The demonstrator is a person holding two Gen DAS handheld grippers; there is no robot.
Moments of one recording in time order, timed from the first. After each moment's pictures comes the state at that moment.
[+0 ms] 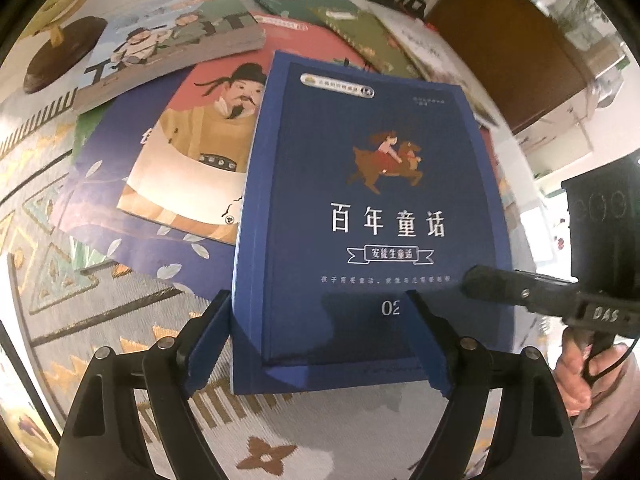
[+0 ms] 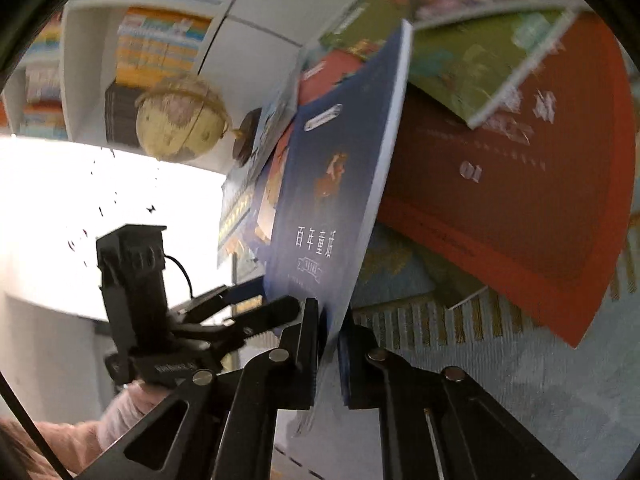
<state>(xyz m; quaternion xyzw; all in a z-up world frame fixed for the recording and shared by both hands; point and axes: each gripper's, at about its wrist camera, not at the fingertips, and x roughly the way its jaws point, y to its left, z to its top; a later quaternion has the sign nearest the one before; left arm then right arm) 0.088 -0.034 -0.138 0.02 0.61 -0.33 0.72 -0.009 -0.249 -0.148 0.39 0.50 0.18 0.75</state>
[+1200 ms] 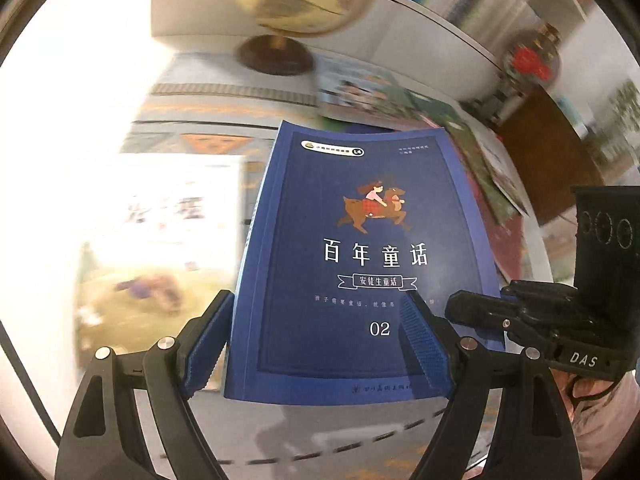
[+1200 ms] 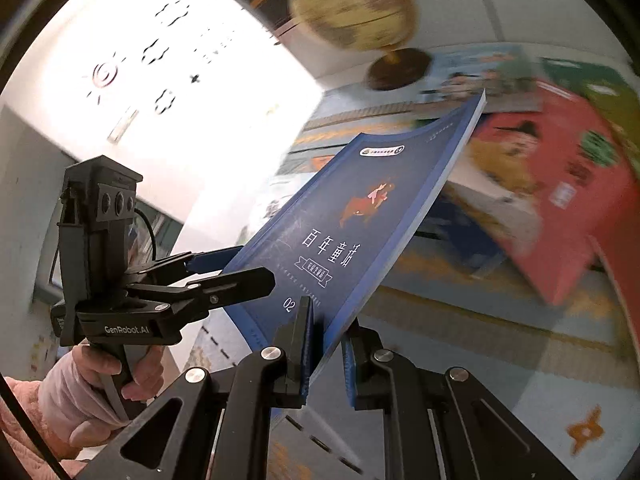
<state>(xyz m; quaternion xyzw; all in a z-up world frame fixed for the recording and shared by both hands) 0.041 0.180 -0.084 -0.09 0.55 -0.18 0.81 0.004 -0.050 -0.084 0.15 0.51 0.33 0.78</state>
